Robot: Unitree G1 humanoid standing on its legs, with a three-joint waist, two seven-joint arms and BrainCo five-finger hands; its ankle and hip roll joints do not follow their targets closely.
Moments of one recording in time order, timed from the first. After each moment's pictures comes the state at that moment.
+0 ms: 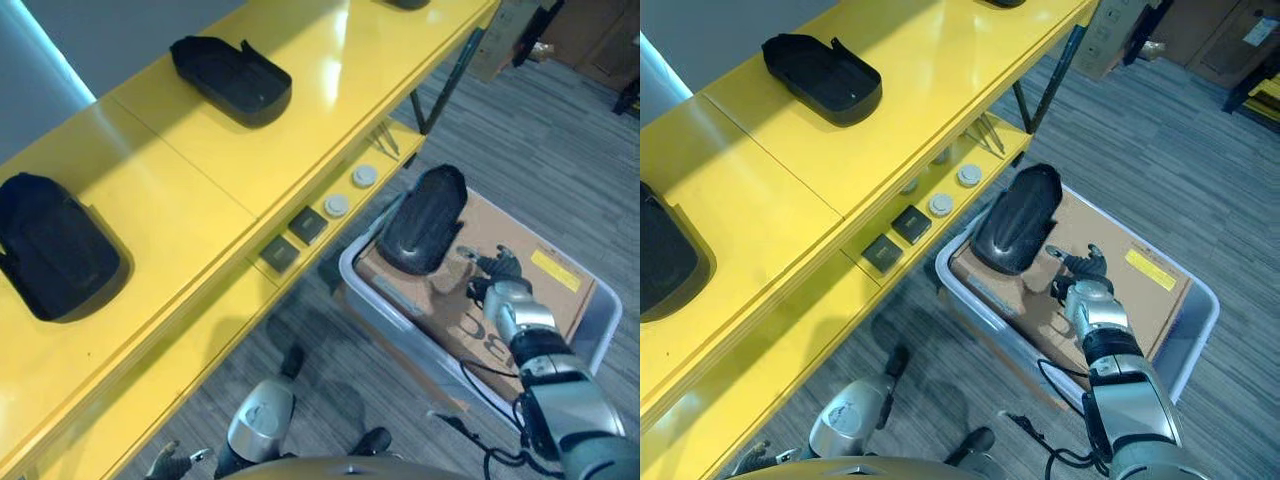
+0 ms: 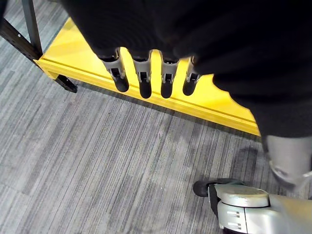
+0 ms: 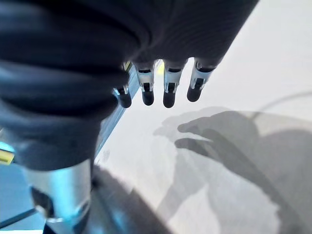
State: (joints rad) left arm 0.17 0.32 -0.27 1.15 0.02 -0.12 0.21; right arm -0.49 -0.59 0.06 0.80 0.43 0.23 -0.38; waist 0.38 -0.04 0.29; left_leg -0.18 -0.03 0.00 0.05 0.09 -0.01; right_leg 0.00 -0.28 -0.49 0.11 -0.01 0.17
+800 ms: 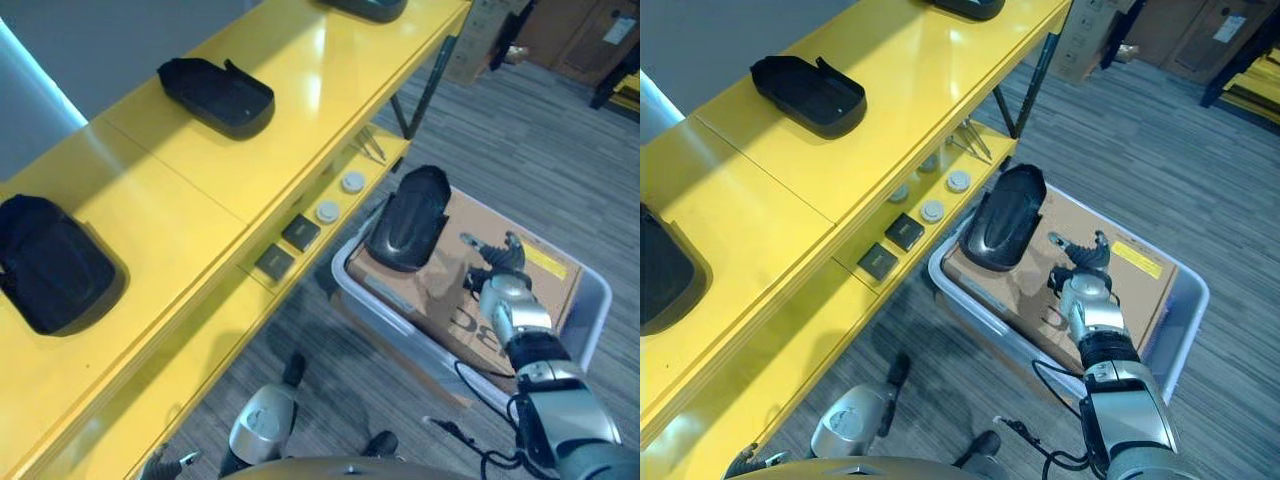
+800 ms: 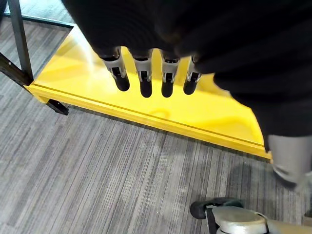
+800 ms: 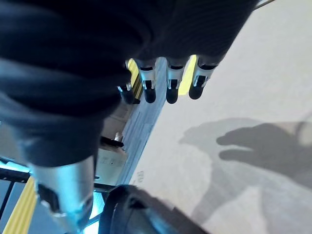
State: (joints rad) left arm 0.19 0.33 -0.28 1.15 0.02 -0.16 0.26; right arm -0.50 -0.55 0.04 0.66 0.39 0.17 -0.47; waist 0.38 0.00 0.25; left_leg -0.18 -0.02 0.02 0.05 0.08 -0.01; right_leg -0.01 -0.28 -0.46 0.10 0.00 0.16
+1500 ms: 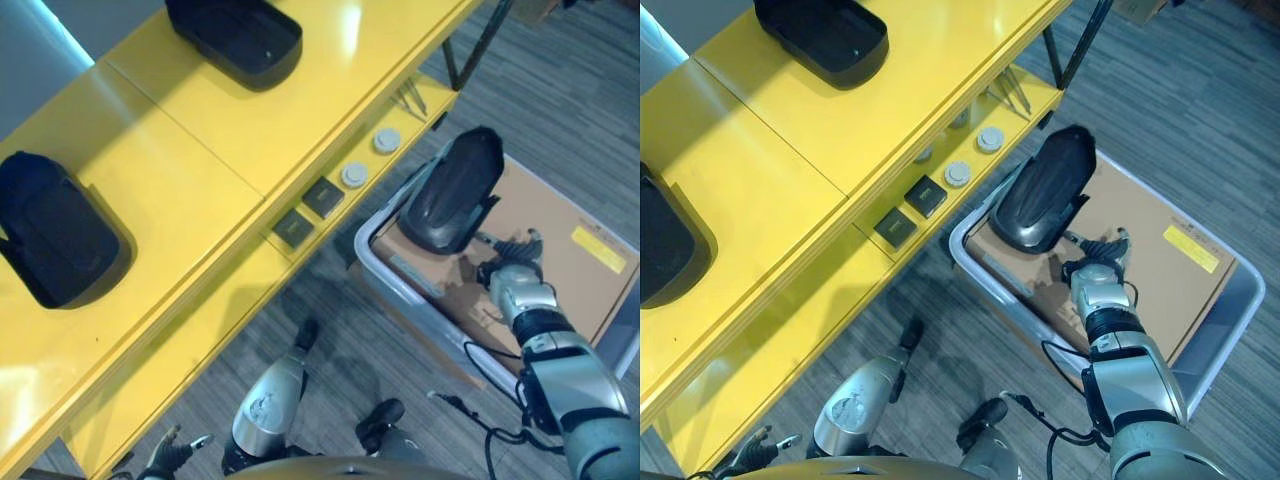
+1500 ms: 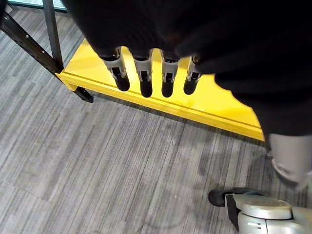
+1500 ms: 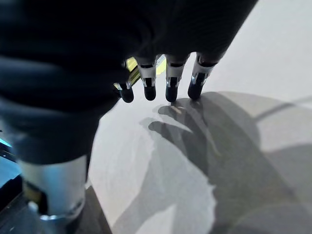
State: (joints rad) left arm 0.13 0.33 -0.36 1.15 -0.04 -0.20 0.24; right arm -0.69 -0.63 0.14 0.96 0.35 0.17 -0.52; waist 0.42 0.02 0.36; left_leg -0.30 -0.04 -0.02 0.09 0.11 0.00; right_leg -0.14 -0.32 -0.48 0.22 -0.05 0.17
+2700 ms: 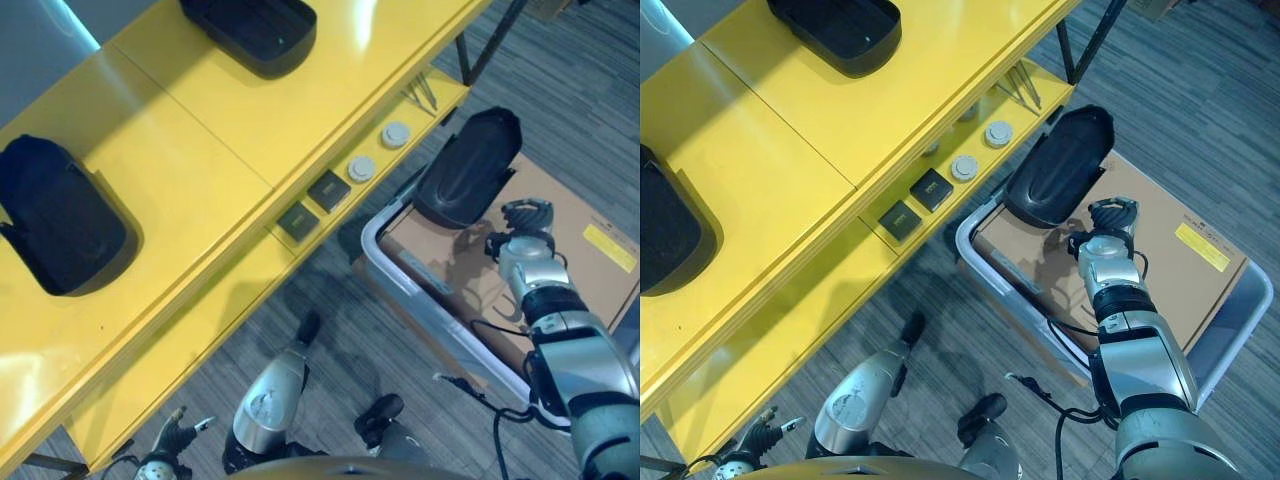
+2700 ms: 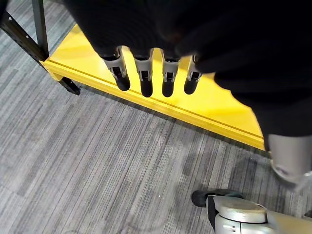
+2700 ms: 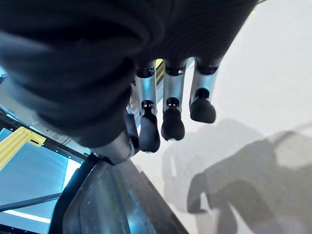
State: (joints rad) left arm 0.11 0.34 -0.35 1.11 -0.07 -0.22 0.23; right arm -0.76 -0.66 0.17 0.92 0.36 0.13 -0.51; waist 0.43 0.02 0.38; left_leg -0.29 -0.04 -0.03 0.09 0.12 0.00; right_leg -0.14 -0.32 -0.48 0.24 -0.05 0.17
